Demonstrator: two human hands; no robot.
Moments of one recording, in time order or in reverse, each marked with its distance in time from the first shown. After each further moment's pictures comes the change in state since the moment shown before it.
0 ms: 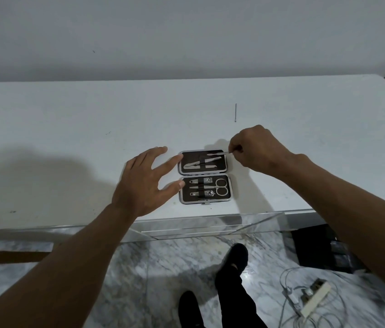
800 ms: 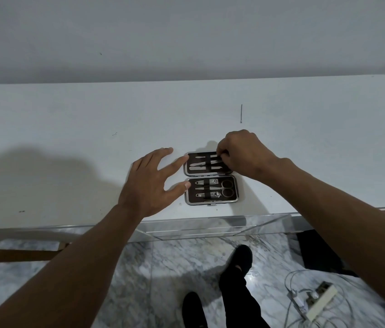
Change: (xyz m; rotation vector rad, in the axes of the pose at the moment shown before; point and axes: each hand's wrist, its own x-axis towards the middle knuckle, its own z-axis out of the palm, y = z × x) left_hand 0.001 0.001 -0.001 0.001 -0.002 -0.001; right_hand 0.011 -0.028 0.015 -0.030 -0.006 -0.084
